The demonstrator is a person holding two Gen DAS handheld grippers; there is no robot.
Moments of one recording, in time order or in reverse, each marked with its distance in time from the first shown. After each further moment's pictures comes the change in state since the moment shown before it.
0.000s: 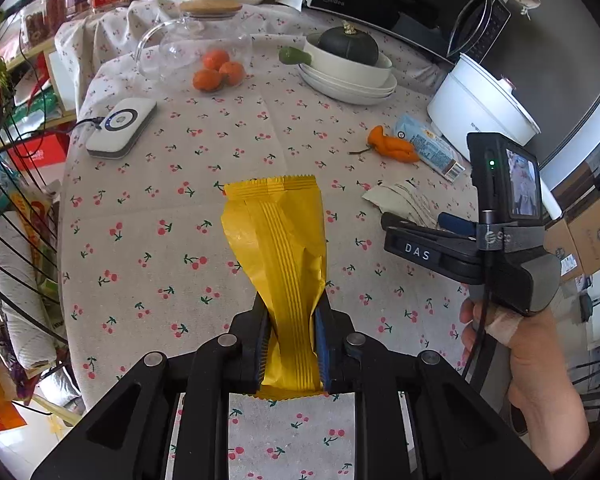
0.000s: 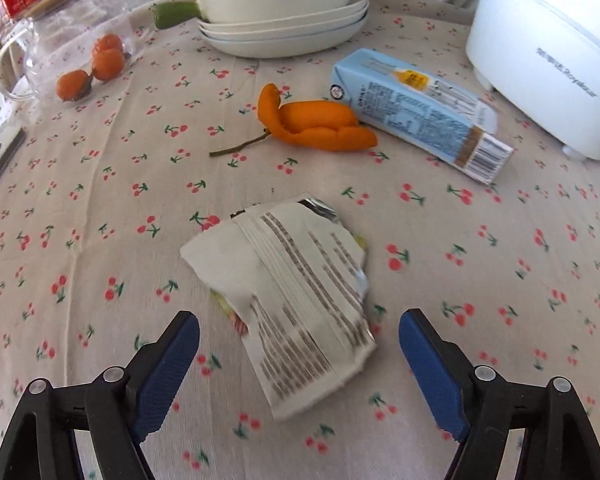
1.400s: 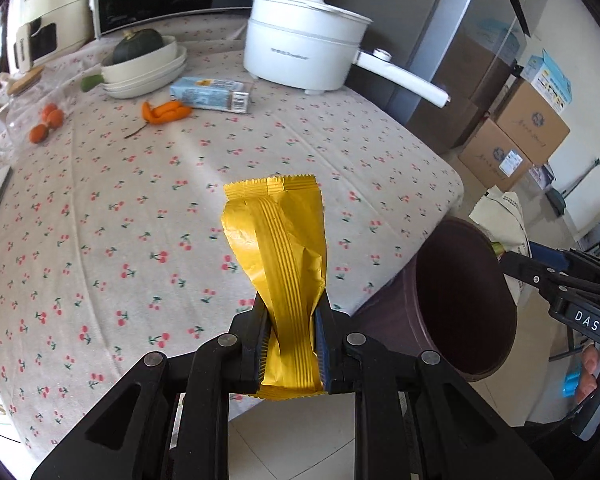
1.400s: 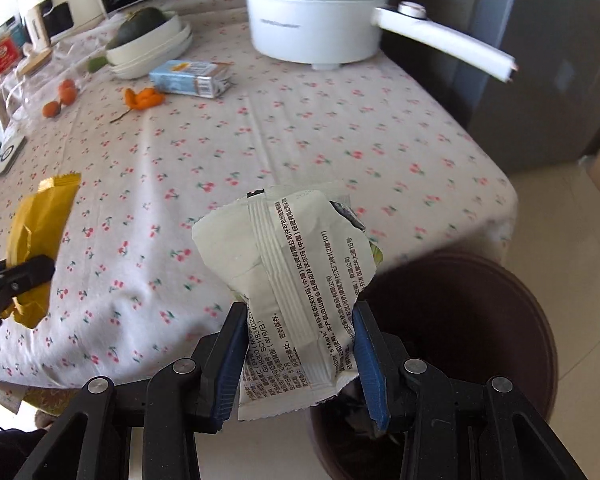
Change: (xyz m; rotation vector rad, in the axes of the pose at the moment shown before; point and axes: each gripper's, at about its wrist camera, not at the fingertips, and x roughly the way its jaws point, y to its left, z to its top) left arm -0.014 -0.225 -0.101 0.361 0.033 -0.153; right arm -0.212 -0.200 -0.183 0.183 -0.039 -0.048
